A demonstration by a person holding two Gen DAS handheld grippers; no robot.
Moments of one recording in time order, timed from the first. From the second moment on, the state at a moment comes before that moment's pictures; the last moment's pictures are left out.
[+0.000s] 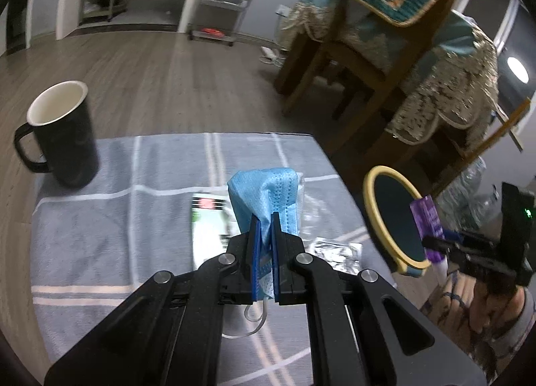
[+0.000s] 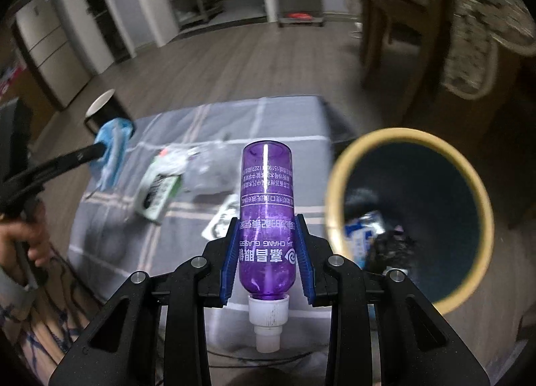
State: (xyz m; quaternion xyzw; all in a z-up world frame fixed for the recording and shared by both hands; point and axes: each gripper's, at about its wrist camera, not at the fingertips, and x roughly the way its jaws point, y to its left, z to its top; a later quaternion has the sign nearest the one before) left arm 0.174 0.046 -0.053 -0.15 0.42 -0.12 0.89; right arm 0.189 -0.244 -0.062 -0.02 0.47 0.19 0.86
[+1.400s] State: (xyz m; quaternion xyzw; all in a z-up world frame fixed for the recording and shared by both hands) left arm 0.275 -0.255 -0.097 -0.14 0.52 -0.26 0.80; right arm 0.238 -0.438 -0.089 0.22 0.46 0.02 0.86
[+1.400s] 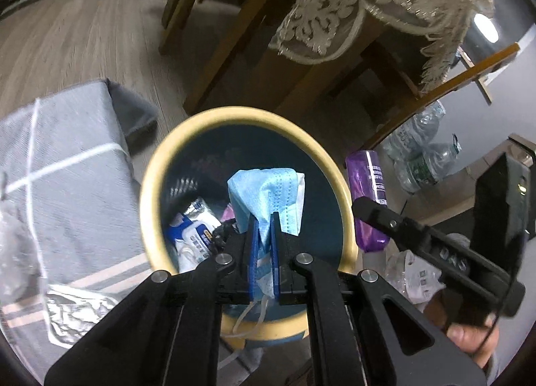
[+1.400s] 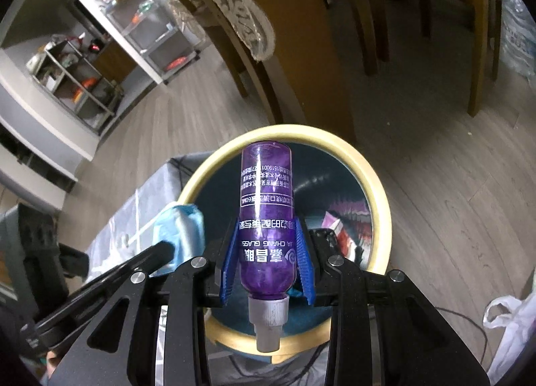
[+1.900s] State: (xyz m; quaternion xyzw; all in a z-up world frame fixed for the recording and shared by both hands) left arm 0.269 -0.235 -0.103 -0.17 0.51 -0.26 0.80; right arm 0.245 -0.431 -0.095 0.20 0.49 0.02 0.85
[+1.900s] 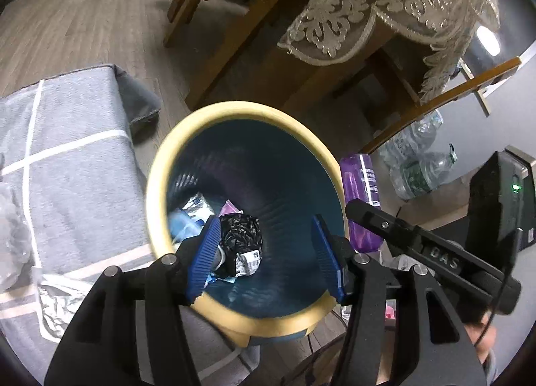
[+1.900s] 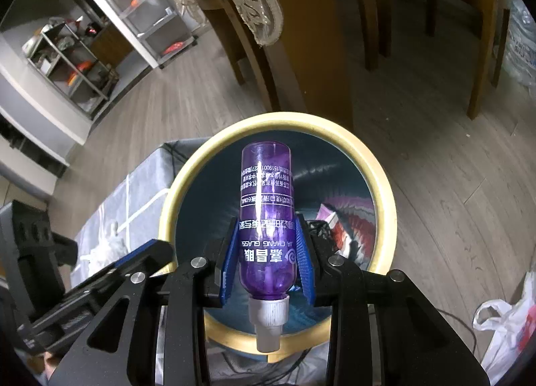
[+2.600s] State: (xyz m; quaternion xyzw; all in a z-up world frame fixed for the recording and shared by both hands) left arm 0.232 -0.130 -0.067 -0.13 0.47 -0.24 0.84; right arm 0.245 -0.425 -0.092 0.17 0.49 0.01 0.85
